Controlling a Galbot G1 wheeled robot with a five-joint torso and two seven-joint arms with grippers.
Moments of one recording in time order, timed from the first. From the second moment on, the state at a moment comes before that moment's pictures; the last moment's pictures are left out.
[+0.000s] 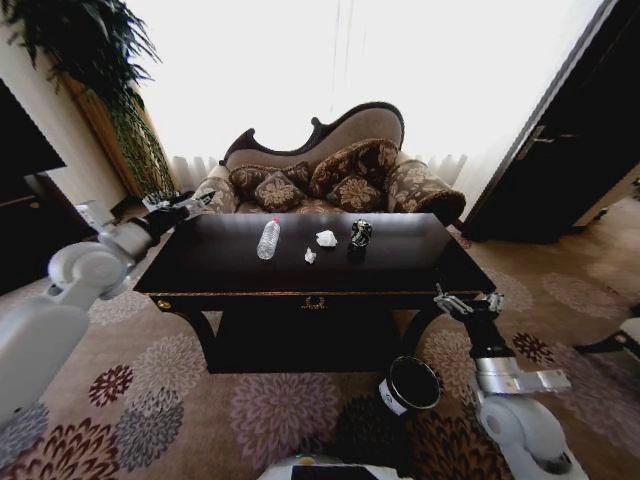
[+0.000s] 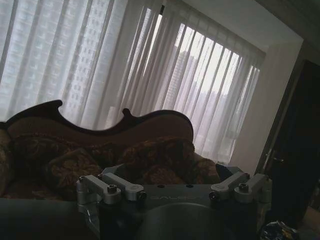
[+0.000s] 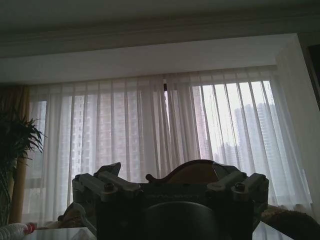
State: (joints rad) left arm 0.58 -0.60 -0.26 -1.78 -1.38 0.32 -0.01; right arm -1.66 1.17 0.83 2.21 0.59 0.31 -0.06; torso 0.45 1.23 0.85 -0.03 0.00
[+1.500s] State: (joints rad) left arm 0.29 -0.93 0.19 -1.46 -1.29 0.57 -0.18; right arm -1.63 1.18 0.78 2.14 0.55 0.32 -0.07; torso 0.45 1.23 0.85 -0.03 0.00
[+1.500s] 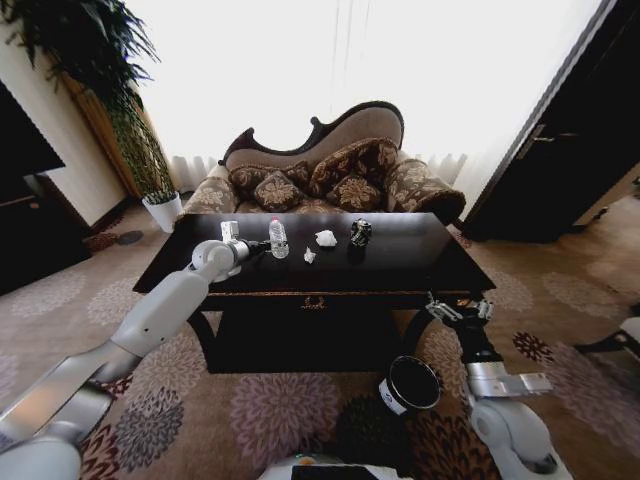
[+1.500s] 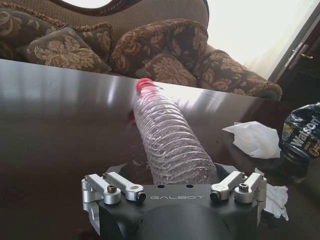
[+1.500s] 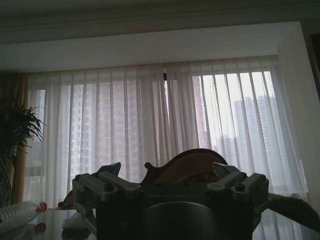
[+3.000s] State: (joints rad) left arm 1.10 -0.77 -0.57 -2.12 -1.02 0.13 0.46; right arm -1.65 1.12 0.59 2.34 1.02 0.35 -0.24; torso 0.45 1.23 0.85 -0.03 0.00
